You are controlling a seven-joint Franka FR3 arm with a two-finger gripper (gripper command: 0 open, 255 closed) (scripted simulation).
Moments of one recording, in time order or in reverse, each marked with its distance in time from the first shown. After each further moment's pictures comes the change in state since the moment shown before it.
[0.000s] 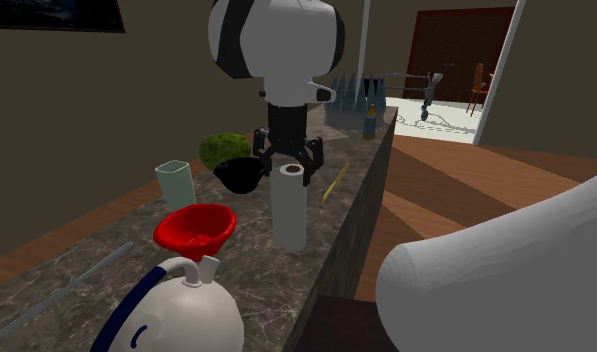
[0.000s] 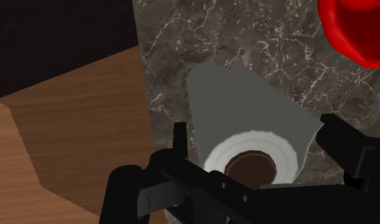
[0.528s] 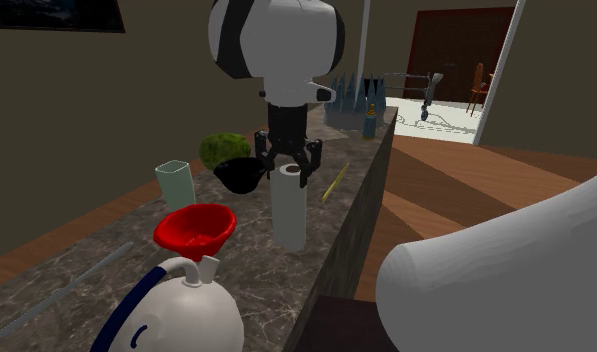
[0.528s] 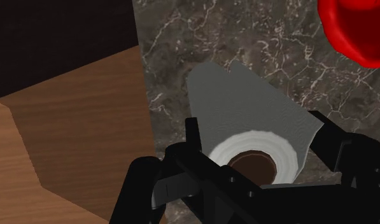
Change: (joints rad) arm 0.000 0.000 0.000 0.000 0.000 0.000 0.000
